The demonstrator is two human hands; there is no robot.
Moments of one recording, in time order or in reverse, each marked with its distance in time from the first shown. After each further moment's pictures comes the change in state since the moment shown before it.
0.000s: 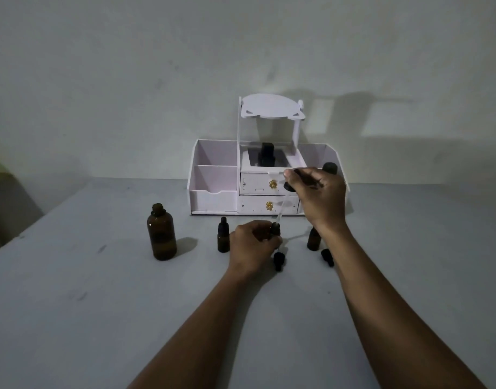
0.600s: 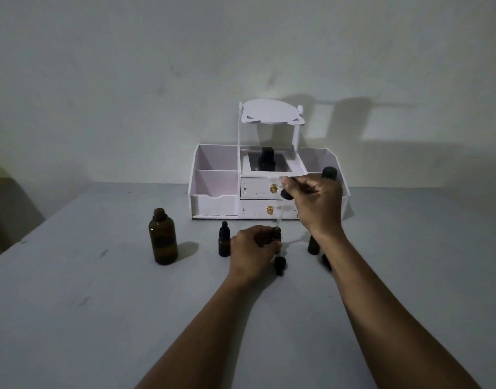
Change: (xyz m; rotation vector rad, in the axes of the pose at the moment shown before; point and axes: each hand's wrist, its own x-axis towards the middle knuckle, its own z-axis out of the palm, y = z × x) left_hand -0.003 0.000 0.000 0.021 -0.019 -0.003; right_hand 0.000 0.001 0.007 -0.035 0.019 -0.052
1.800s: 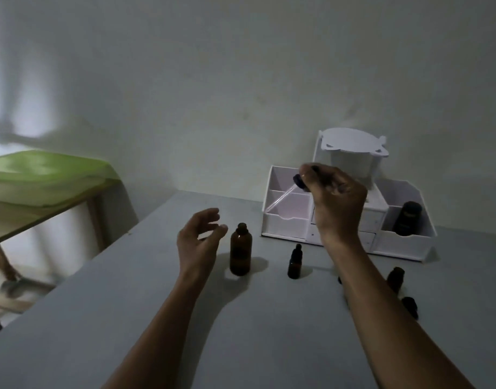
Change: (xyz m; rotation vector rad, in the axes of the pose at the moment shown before) left_hand -0.019 -0.011 -0.206 -0.112 0.569 0.227; right_hand -0.002 -0.103 0.089 0.525 -0.003 0.006
